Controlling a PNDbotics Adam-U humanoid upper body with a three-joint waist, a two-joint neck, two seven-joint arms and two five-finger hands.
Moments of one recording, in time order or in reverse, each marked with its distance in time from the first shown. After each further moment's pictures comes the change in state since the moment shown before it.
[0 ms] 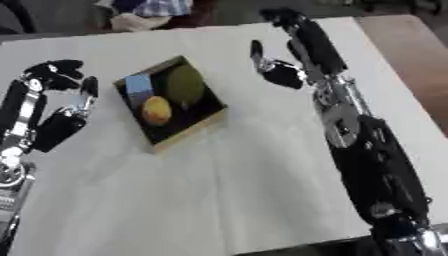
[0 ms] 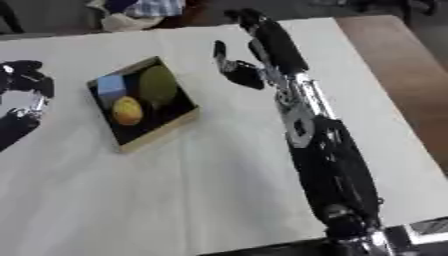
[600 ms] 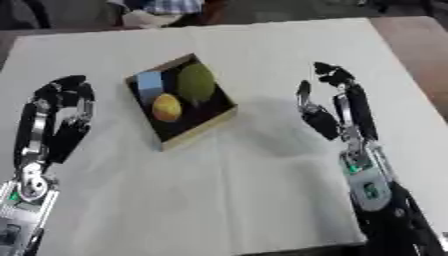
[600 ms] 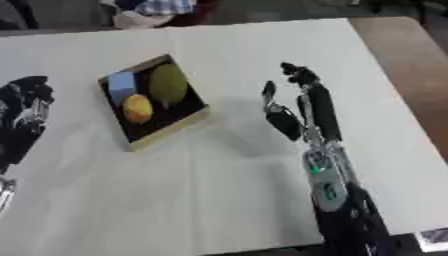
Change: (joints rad) left arm 0.078 -0.099 0.007 0.048 0.126 -0.071 0.142; right arm 0.299 0.038 0.054 -0.148 -0.200 0.042 -0.089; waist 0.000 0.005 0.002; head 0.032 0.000
